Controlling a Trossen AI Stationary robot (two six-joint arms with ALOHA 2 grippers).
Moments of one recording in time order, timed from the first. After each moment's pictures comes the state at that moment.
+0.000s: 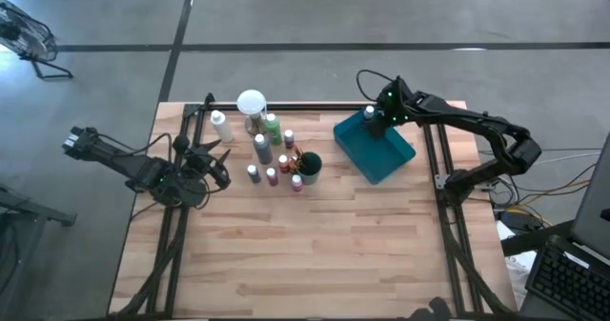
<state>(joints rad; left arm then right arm) -0.41 0.68 0.63 -0.76 -1.24 -0.53 -0.82 1.41 0.90 -0.49 0.05 0.13</state>
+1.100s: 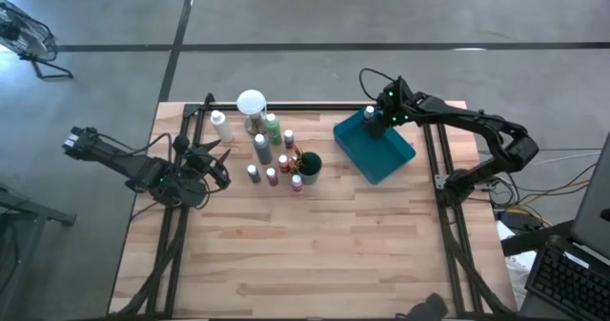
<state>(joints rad) -0.41 0.68 0.63 -0.76 -1.24 -0.53 -0.86 1.45 0.86 -0.40 -0.03 0.09</state>
